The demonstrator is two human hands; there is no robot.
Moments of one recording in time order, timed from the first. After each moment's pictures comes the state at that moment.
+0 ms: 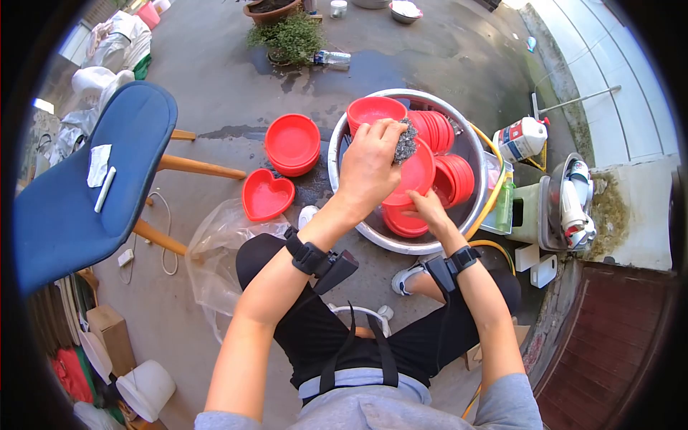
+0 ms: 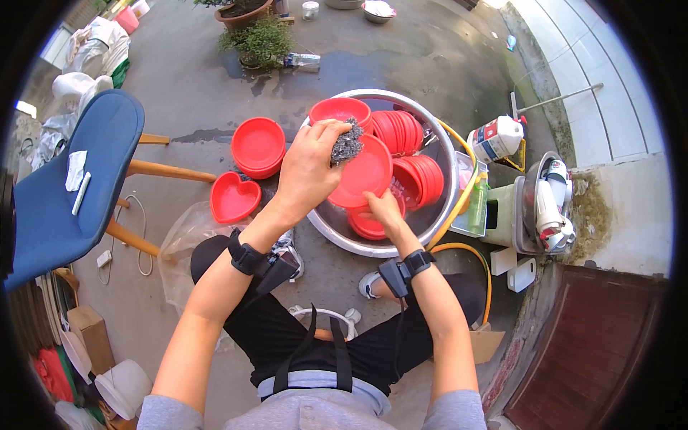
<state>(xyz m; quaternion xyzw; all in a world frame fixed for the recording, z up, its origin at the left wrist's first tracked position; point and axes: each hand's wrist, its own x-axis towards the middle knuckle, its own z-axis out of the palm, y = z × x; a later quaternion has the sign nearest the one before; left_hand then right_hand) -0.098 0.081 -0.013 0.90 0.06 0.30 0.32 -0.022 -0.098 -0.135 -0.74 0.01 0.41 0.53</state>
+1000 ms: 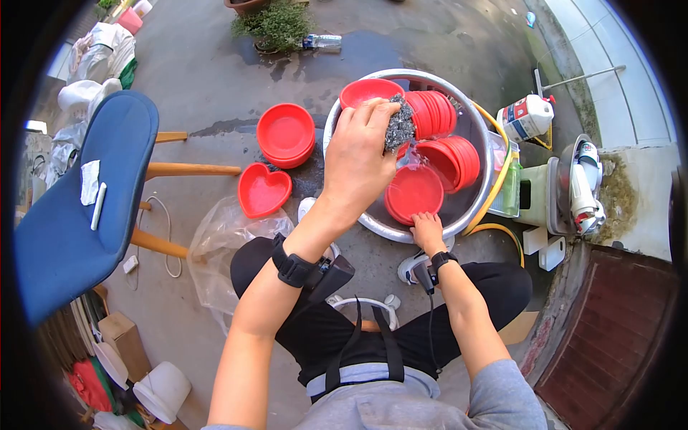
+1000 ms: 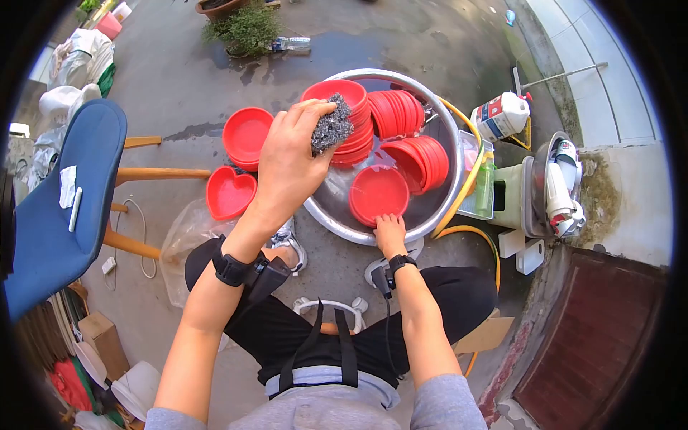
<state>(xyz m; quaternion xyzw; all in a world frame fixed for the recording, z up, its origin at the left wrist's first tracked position) -0.098 0.086 0.002 0.89 0.07 0.29 0.33 -0.075 -0.188 -0.270 -0.93 -0.32 0.20 -0.02</state>
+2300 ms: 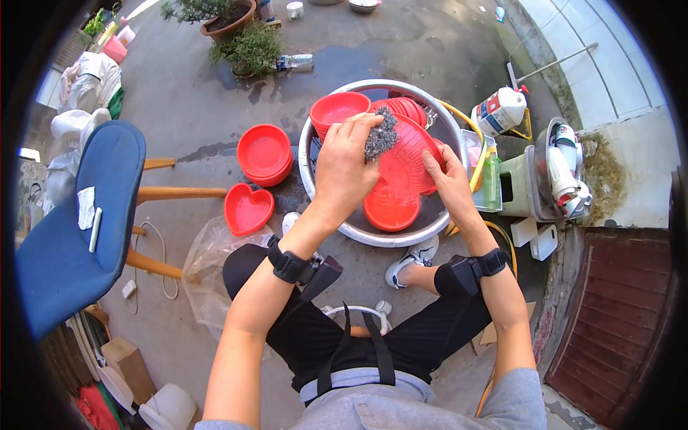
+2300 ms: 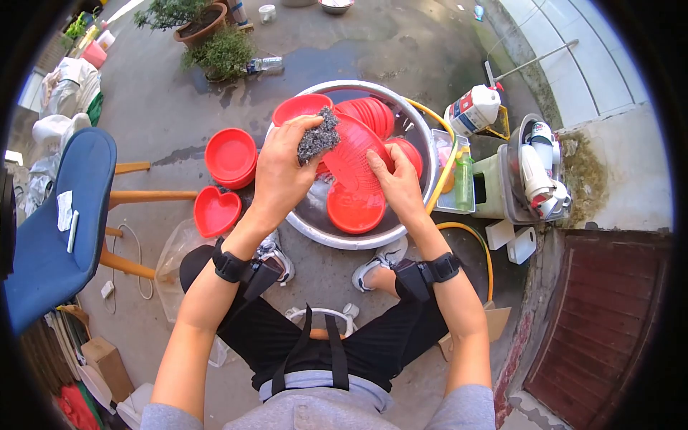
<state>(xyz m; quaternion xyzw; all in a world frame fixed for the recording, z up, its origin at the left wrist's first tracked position) -0.080 0.055 -0.006 0.88 0.02 0.31 0.36 0.002 -0.138 -0.036 -0.74 -0.14 0.17 0.64</state>
